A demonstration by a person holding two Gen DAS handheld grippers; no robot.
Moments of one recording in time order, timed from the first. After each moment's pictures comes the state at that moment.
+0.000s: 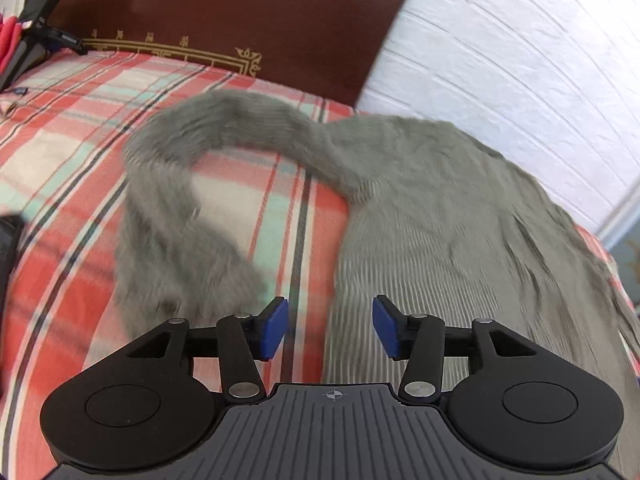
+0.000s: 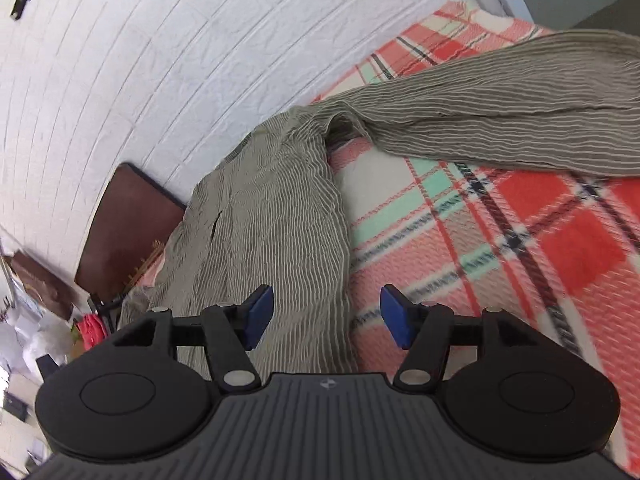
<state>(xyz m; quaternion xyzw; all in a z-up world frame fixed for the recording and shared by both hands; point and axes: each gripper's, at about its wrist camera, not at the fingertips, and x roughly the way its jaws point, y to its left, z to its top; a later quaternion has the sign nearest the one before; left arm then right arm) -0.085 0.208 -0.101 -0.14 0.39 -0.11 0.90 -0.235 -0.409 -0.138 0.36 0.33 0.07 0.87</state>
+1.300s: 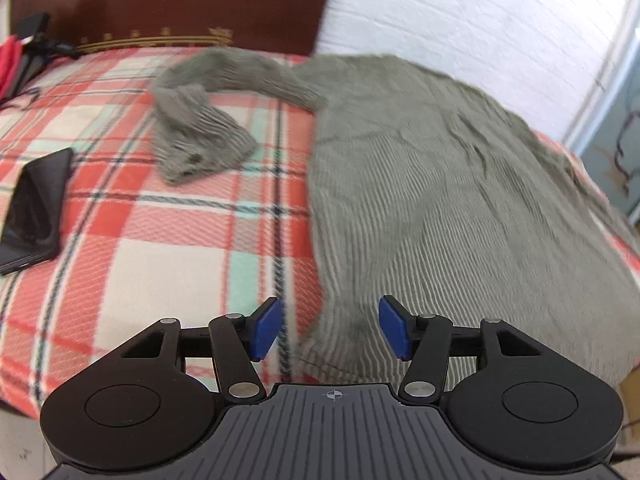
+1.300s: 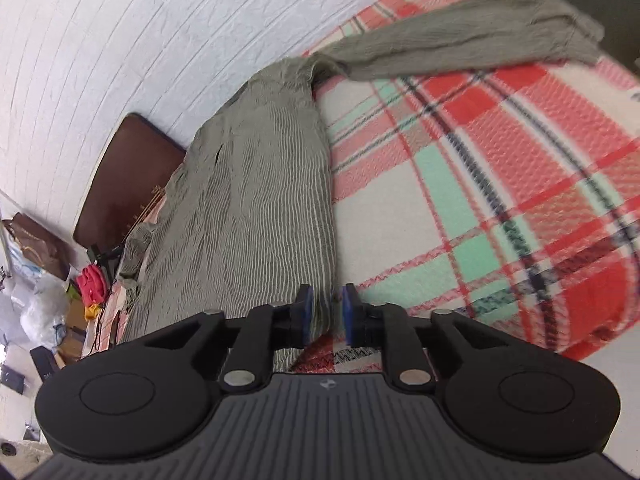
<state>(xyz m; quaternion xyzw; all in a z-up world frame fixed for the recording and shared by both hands) -0.202 0.213 -0.096 -0.07 0.40 -0.14 0.90 -0.342 -0.397 -0.125 0.35 0.37 0.06 0.86</state>
